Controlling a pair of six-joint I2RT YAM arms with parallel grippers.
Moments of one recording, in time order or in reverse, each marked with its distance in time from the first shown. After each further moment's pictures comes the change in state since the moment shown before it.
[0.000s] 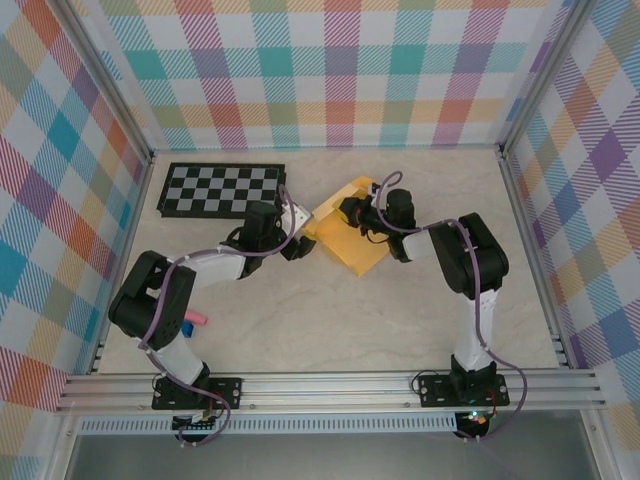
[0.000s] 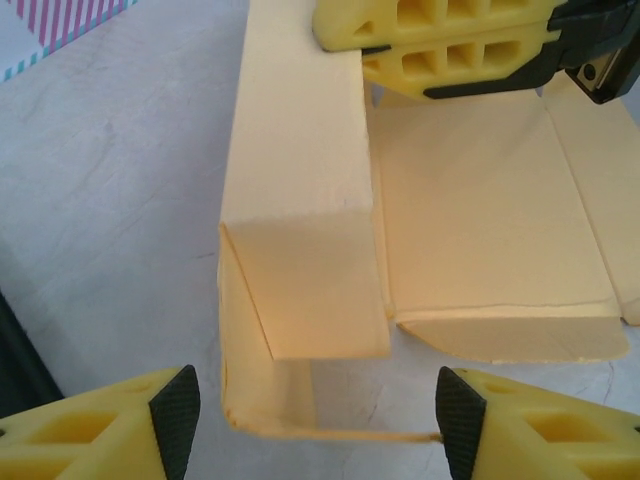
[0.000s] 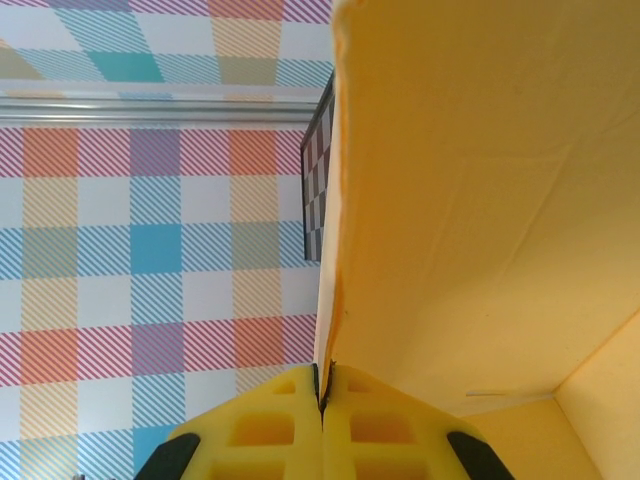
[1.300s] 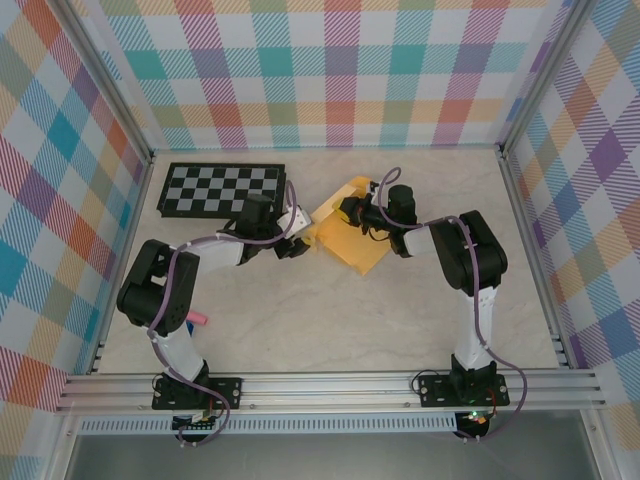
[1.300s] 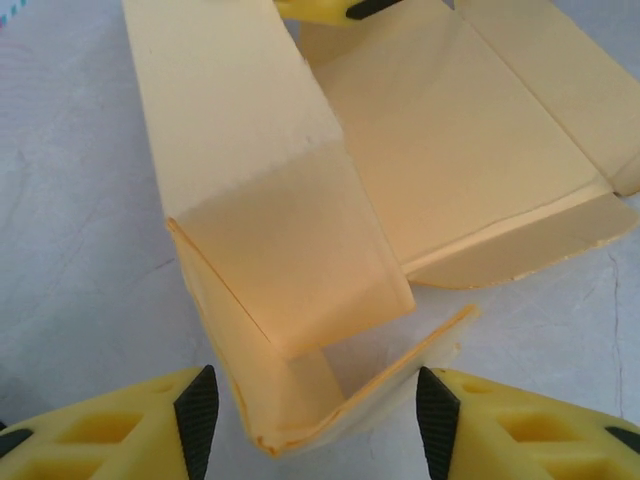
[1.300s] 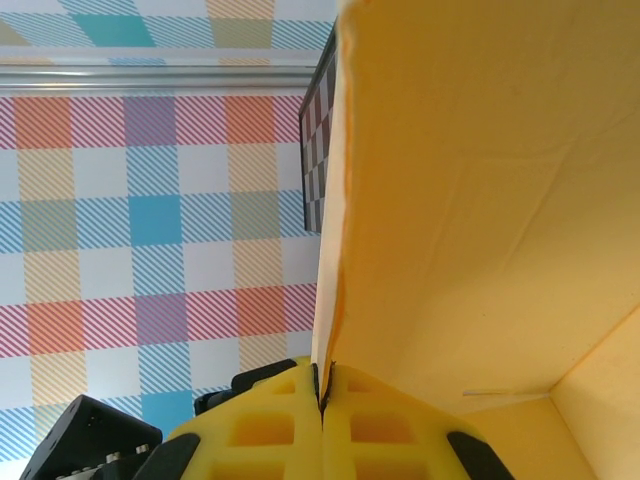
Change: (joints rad) left arm 0.076 0.084 0.096 -0.136 0.191 0.280; right arm -0.021 0.031 0.048 -0.040 -0.108 -0.007
